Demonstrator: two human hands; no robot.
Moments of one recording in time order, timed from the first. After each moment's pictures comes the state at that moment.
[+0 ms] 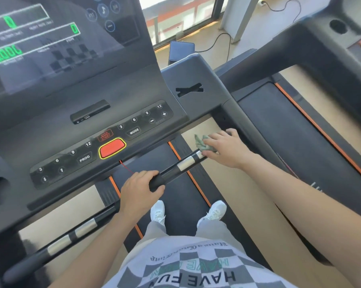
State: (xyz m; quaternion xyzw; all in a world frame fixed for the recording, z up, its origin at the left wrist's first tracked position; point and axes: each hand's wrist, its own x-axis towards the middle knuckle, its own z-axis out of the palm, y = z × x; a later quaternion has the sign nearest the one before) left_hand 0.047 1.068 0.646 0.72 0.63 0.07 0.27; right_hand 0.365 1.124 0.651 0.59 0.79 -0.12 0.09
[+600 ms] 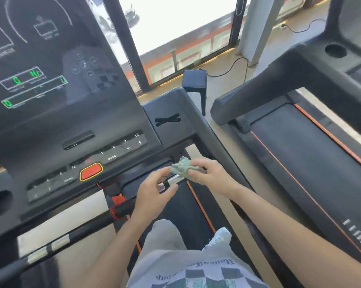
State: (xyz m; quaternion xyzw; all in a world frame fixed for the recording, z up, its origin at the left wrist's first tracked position) left_hand 0.203 1.083 0.702 0.60 0.64 0.25 0.41; right_hand 0.422 1.113 0.676 0.55 0.58 -0.53 -0.28
